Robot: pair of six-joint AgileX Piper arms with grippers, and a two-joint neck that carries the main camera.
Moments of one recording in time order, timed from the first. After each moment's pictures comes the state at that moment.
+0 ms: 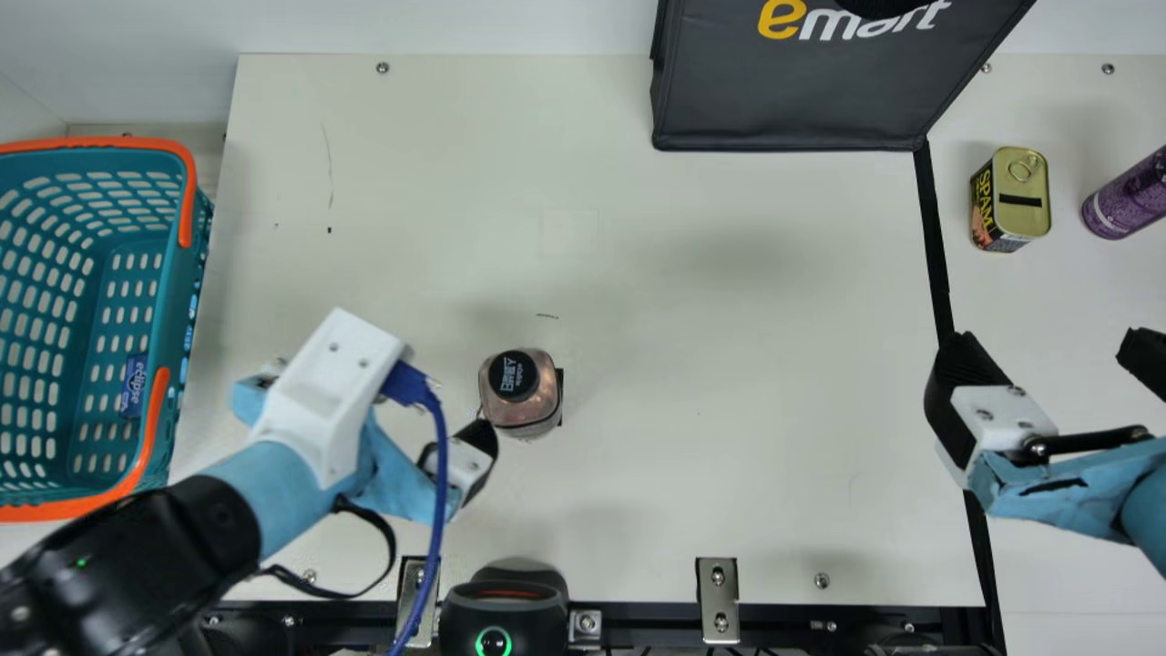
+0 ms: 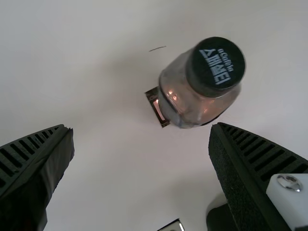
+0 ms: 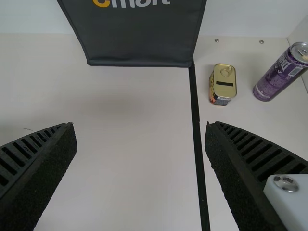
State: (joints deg) left arm -52.3 58.9 -49.9 13.2 55.3 -29.3; right arm 0.6 42.6 -69.8 -0.8 69.6 0.0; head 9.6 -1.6
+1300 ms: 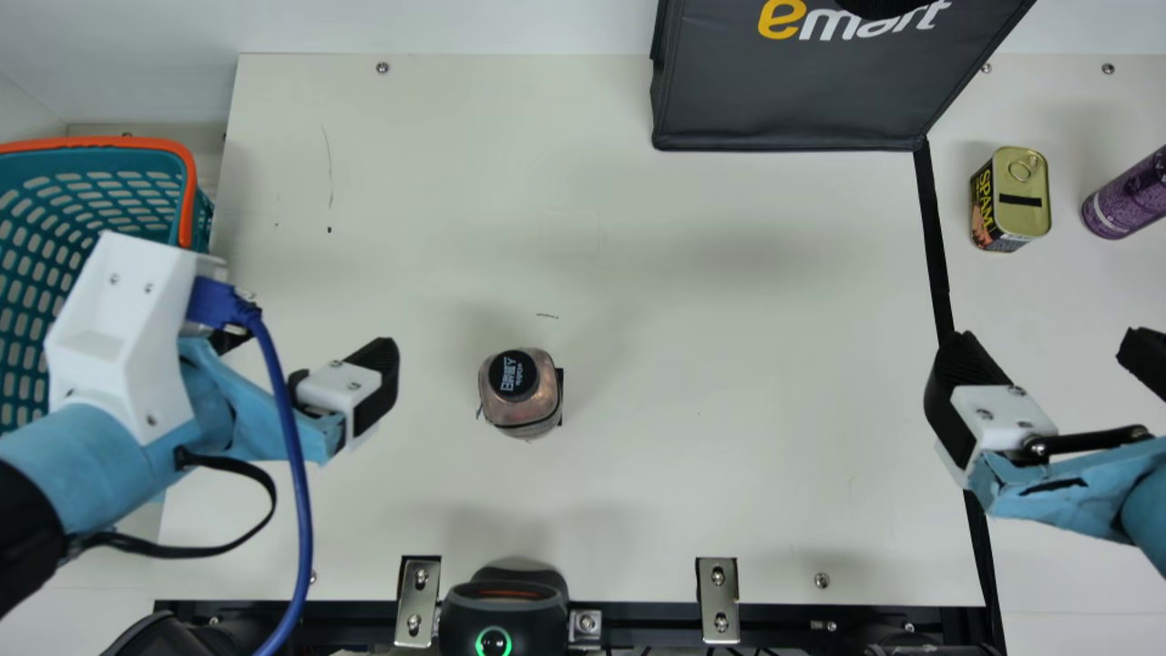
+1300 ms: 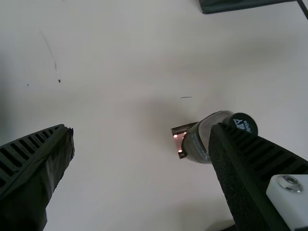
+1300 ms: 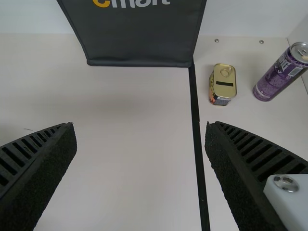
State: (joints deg) left arm -38.7 55.2 -60.4 8.2 60.1 -24.3; right arm 0.6 42.6 -69.8 -0.8 69.6 0.0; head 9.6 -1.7
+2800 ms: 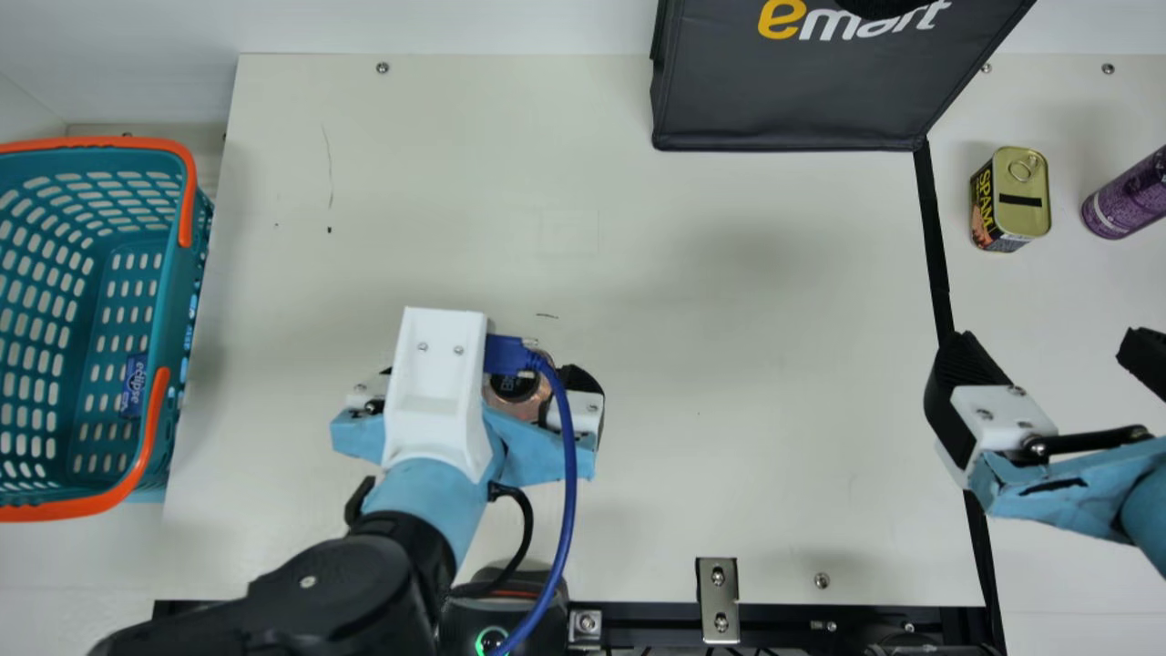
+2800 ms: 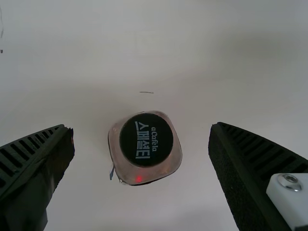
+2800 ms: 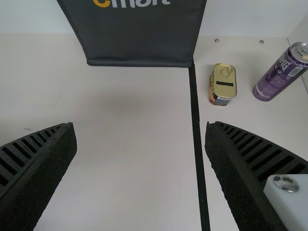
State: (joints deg) left arm -74.8 79.1 -62.2 38.7 63.2 -82.6; right arm 0.6 42.6 -69.8 -0.8 69.6 0.0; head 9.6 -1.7
